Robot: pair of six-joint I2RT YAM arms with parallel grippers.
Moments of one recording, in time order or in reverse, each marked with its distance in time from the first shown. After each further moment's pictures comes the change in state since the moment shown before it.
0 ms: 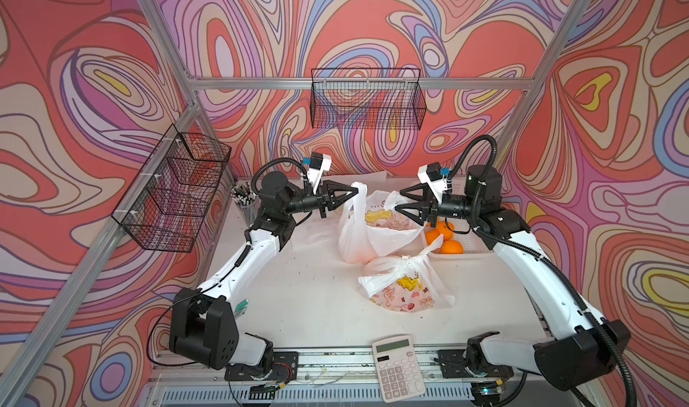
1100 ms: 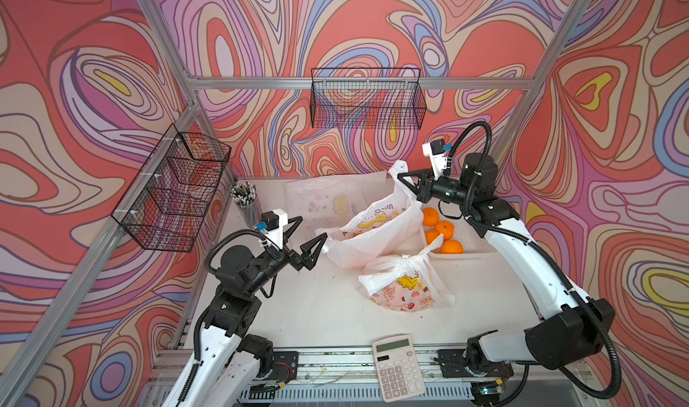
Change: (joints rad) left arm 0.006 -0.840 -0.500 -0.453 -0.652 0.240; right arm 0.000 0.113 0.080 0.173 0.239 0.446
